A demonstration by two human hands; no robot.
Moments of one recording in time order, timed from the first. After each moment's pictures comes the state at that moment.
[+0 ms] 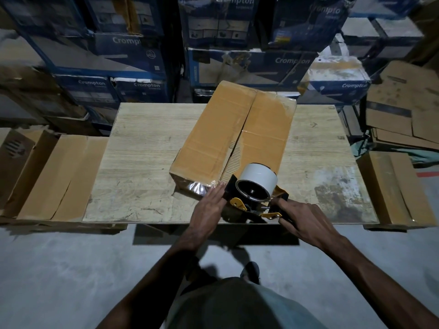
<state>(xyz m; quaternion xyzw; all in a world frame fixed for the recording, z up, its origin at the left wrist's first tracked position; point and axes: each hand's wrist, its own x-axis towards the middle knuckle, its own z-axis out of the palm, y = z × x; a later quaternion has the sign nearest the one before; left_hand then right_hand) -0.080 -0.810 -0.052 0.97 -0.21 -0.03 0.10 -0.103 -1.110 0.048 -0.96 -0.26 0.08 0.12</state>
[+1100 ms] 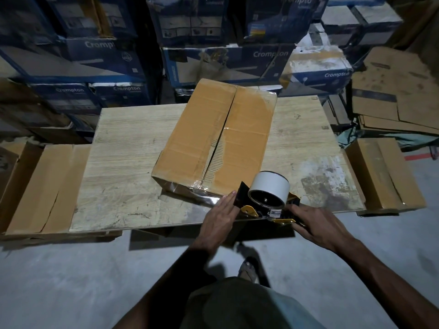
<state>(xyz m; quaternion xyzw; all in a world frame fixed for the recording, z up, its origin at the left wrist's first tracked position) -0.106 -0.879 -0.055 0.96 -0.26 -0.04 0.09 -0.130 -1.190 0.024 -0.96 -0.24 0.08 0.13</state>
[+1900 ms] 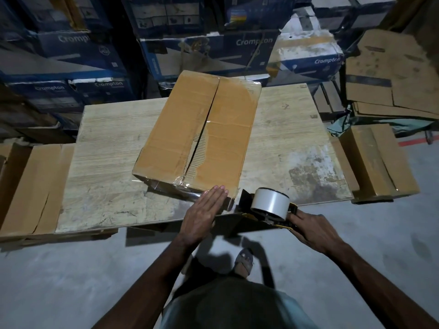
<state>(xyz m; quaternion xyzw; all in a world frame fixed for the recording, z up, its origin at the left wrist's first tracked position) -0.104 -0.873 -0.059 0.95 -0.30 0.00 0.12 -0.161 -1.238 -0.034 -0.97 -0.23 0.04 0.07</state>
